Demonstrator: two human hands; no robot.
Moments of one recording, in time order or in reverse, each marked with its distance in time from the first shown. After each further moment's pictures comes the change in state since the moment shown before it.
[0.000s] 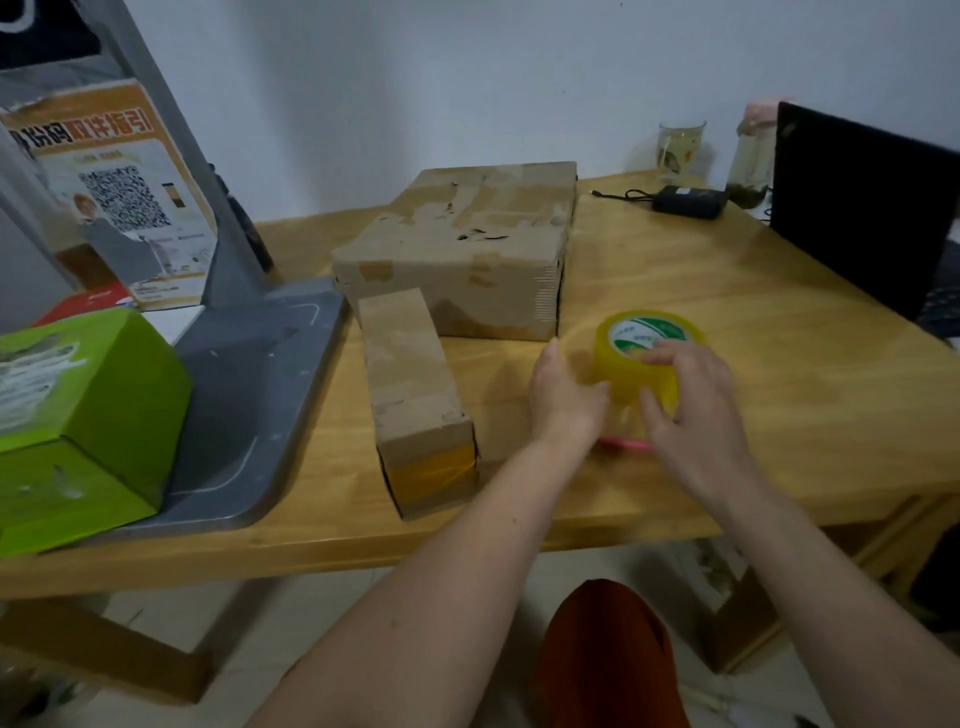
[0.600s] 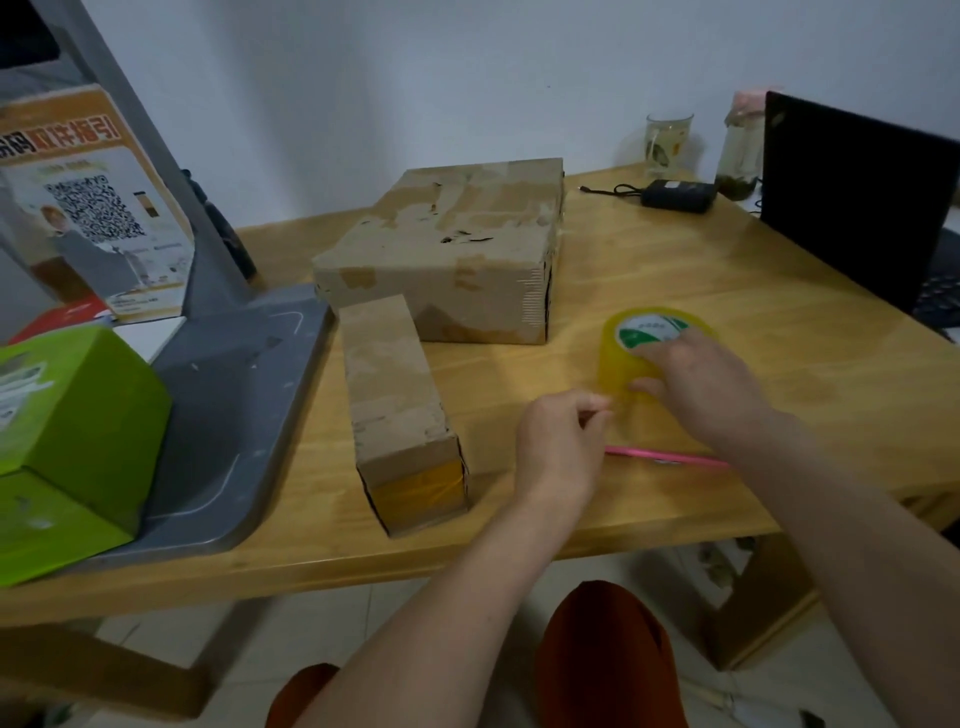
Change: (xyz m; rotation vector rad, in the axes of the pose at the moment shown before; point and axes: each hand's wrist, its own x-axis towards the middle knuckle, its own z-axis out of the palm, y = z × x) left_hand -0.029 -0.015 -0.004 0.026 0.006 0.155; right_hand 0.053 0.016 -0.013 -0.479 -0.390 -0.026
